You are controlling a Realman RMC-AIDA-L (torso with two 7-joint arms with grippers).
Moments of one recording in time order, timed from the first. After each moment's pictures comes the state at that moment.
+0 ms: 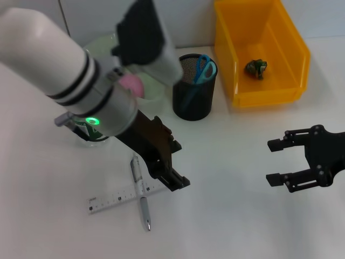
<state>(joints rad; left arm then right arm) -0.86 -2.08 1.57 1.17 2.30 1.53 -2.19 0.40 2.02 -0.75 -1.04 -2.13 -1.80 1.46</state>
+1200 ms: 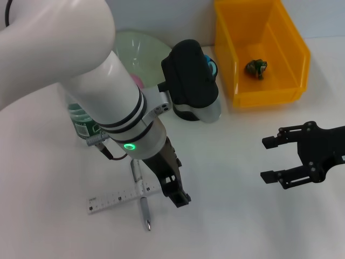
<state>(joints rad) -0.93 -2.08 1.88 1.11 2.35 1.37 -2.44 0.44 2.04 -0.76 -1.04 -2.18 -1.78 1.46</state>
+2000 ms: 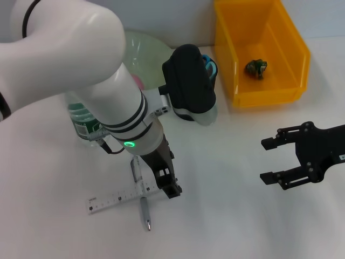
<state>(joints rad) -0.97 -2.08 1.93 1.01 2.38 1.26 -2.41 0.45 2.04 -0.78 -1.05 -2.21 -1.76 1.47</state>
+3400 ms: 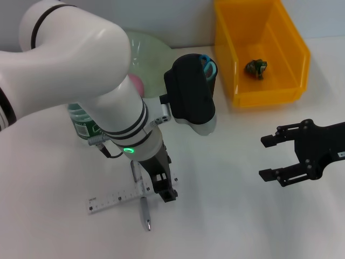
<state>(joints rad) -0.98 -2.08 1.98 0.96 2.38 1.22 -2.40 0.45 2.04 -0.78 -1.06 -2.21 -1.75 1.48</state>
